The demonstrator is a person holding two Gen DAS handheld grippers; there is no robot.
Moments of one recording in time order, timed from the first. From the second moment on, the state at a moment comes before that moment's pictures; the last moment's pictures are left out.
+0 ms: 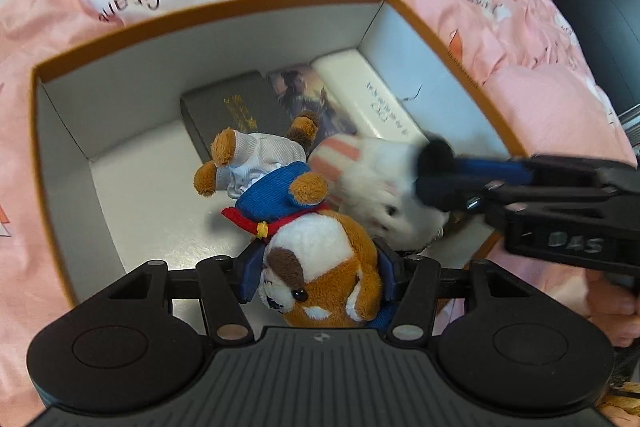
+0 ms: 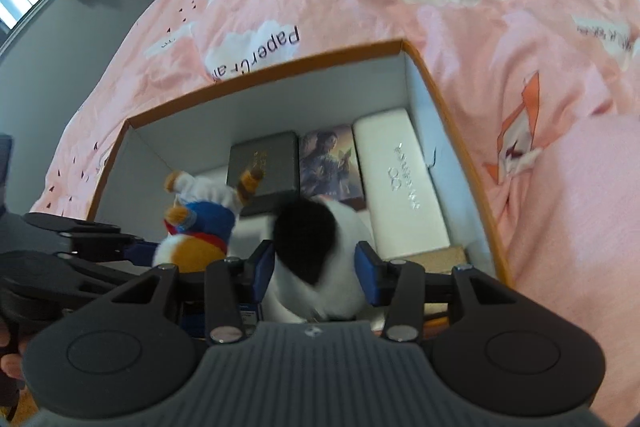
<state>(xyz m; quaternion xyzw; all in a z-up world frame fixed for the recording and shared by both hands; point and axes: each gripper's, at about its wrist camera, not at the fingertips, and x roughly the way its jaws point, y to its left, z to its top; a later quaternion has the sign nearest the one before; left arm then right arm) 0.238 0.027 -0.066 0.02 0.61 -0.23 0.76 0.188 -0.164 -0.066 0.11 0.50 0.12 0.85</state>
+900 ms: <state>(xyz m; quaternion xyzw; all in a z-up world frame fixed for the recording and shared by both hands) 0.226 0.043 -0.071 0.00 0.60 -0.24 0.77 0.206 -0.167 -0.090 0.10 0.55 0.18 0.81</state>
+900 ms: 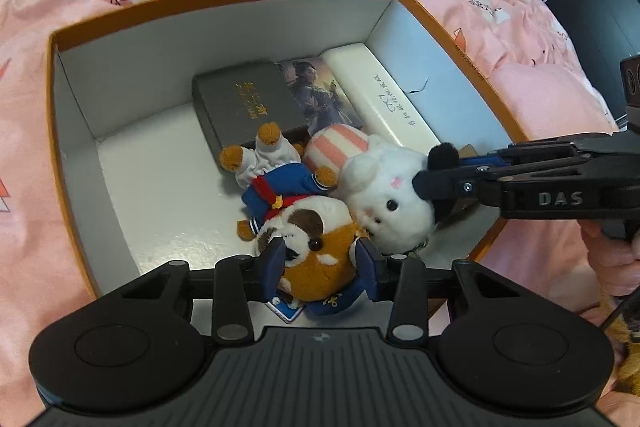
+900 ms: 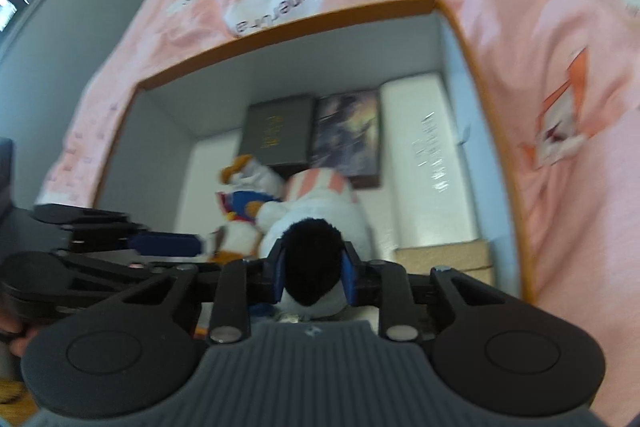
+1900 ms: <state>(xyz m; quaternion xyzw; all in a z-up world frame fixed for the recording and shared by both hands) 0.185 0.025 -0.048 0.01 0.49 -0.19 0.85 0.173 -0.154 -0.065 -0.03 0.48 0.15 0.86</state>
